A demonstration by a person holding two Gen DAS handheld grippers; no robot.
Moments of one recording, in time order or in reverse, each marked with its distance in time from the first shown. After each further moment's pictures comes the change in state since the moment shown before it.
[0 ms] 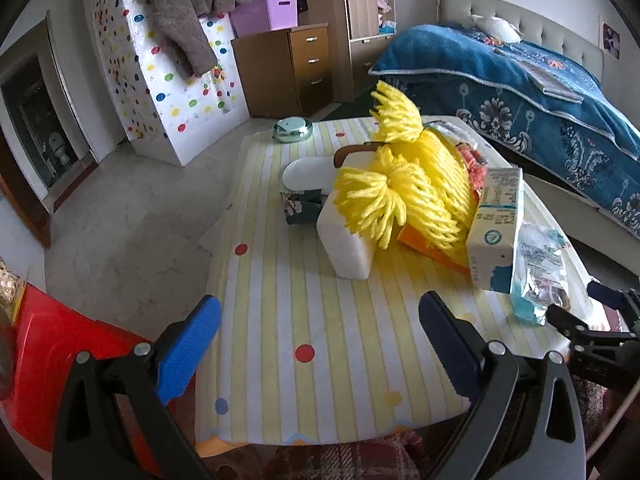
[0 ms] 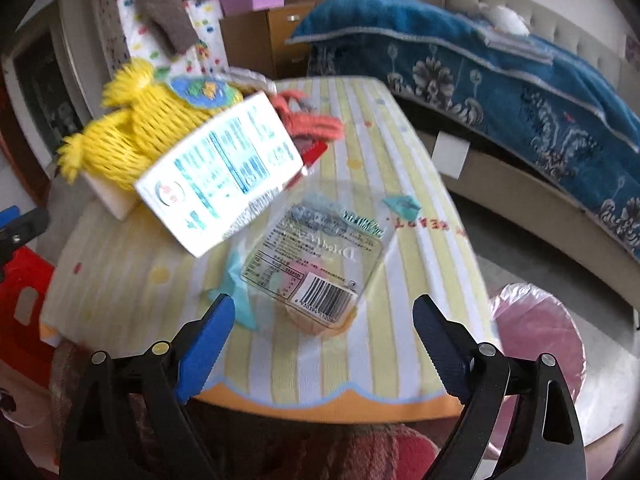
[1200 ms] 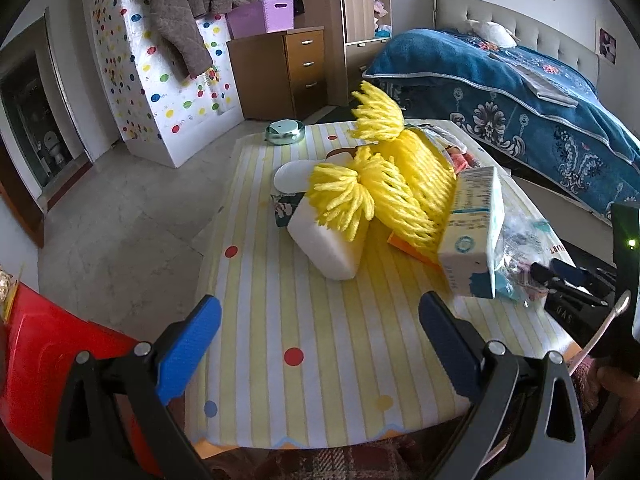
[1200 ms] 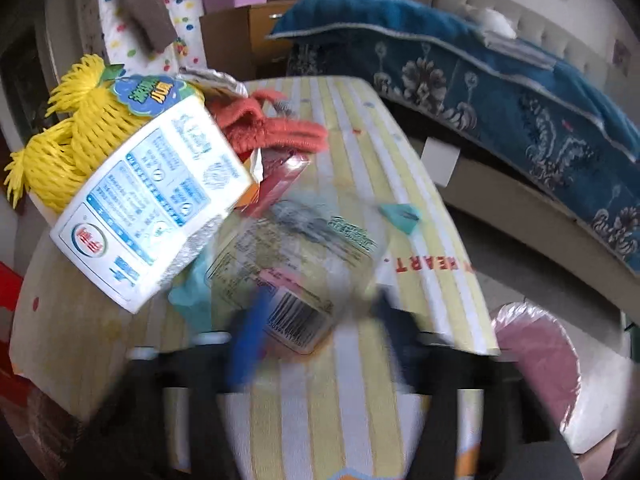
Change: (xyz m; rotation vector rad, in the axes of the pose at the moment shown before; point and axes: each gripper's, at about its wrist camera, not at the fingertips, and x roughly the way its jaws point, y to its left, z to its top) left arm -0.001 -0.004 0.000 -0.003 -0.022 -0.029; right arm 0.015 0.004 0.036 0.003 -0.030 -0.094
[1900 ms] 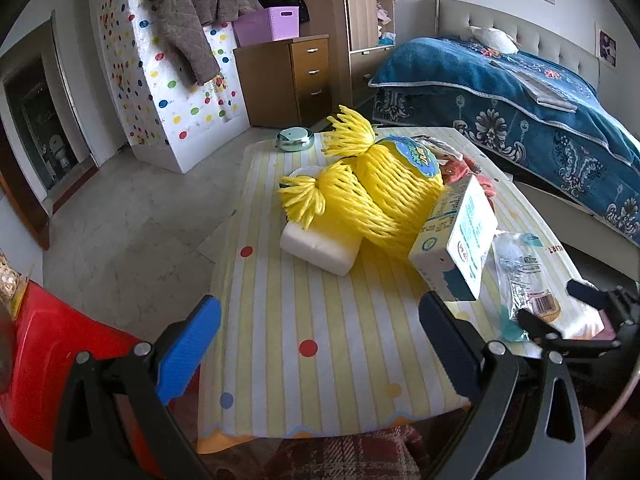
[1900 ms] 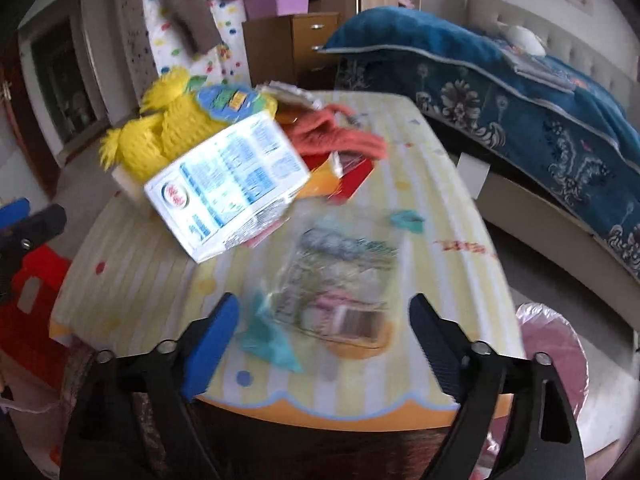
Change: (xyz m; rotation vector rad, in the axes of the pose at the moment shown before) left arm -0.013 0.007 -0.006 -0.008 -0.028 0.021; right arm -0.026 0.040 -0.023 -0.039 0.009 0.115
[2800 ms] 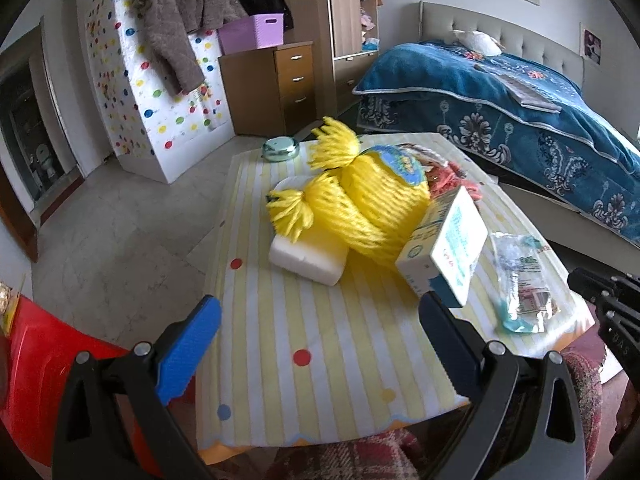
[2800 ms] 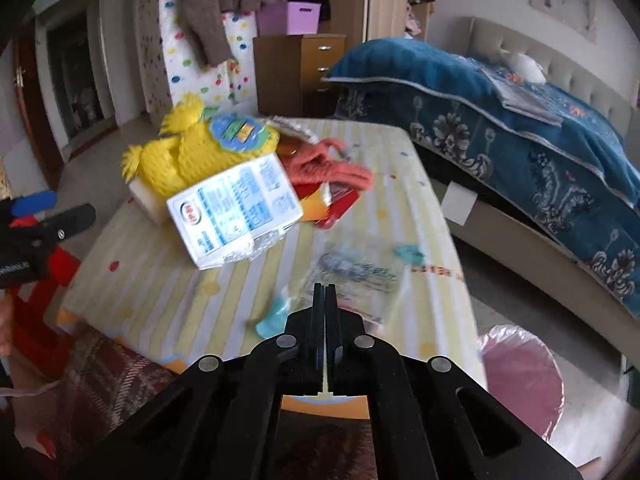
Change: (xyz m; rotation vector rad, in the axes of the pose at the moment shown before) left arm -0.004 0.001 0.003 0.035 -0.032 -0.060; right arm -0.045 -0.021 -0.024 -0.054 -0.097 -0.012
